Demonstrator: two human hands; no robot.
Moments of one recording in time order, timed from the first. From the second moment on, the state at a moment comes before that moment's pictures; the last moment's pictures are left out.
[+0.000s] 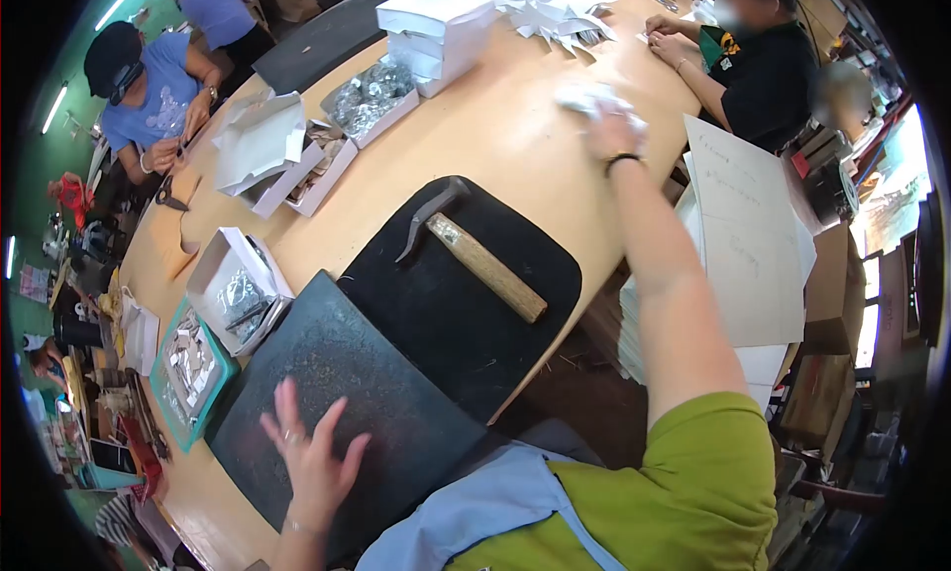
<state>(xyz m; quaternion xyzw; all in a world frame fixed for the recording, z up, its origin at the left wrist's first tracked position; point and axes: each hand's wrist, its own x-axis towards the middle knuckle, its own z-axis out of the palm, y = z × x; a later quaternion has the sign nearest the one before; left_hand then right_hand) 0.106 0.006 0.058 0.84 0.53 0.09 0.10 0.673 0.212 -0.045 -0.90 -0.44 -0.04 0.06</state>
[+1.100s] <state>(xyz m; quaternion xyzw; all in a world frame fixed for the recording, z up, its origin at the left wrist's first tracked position) 0.237 0.099 0.052 0.87 0.21 0.37 0.25 0.408 0.279 -0.032 -0.63 -0.70 0.29 0.15</state>
